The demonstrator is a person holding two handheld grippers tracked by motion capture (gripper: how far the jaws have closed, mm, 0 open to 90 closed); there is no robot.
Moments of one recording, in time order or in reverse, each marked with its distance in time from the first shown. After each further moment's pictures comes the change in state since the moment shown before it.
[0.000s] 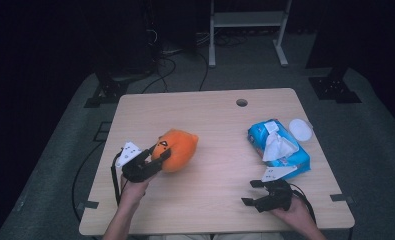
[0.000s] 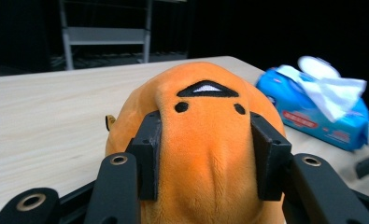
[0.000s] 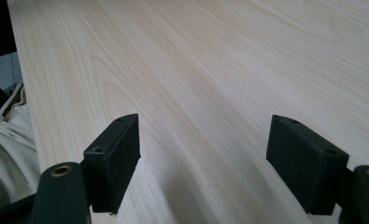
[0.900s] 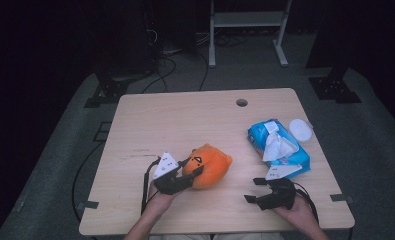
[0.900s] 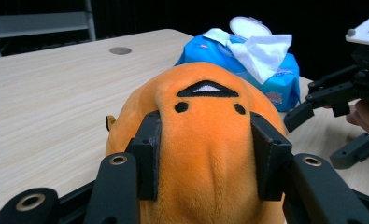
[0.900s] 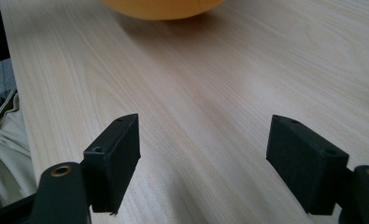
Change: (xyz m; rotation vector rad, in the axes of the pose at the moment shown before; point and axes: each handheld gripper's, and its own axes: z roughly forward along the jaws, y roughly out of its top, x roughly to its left) left arm -0.065 -0.019 0.036 0.083 -0.181 0.098; right arm -0.004 0.000 -0.009 -0.024 -0.029 0.004
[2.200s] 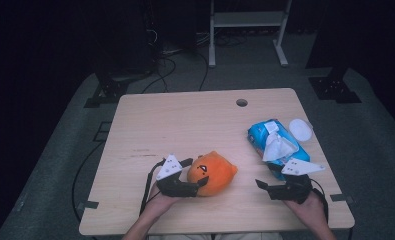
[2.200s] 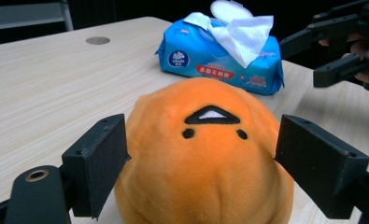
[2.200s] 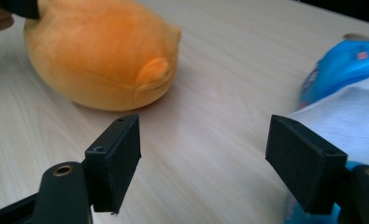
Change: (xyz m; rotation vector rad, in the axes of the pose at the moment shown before) left arm 0.001 -0.005 0.003 0.039 -0.069 0.034; right arm -0.003 0.010 -0.043 -0.183 -0.223 -0.054
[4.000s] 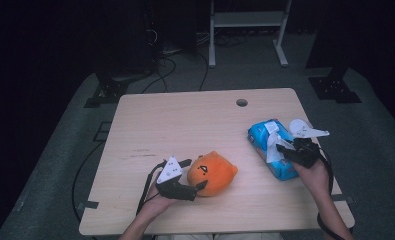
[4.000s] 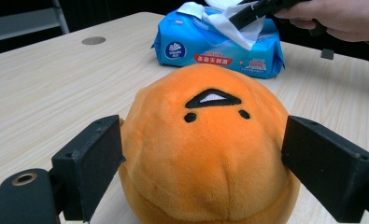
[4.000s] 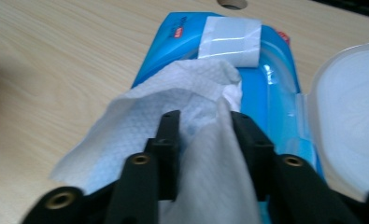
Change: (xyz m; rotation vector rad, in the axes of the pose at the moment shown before) left arm 0.000 -0.004 0.000 0.035 -0.012 0.097; right arm -0.100 0.015 0.024 0.132 -0.270 0.140
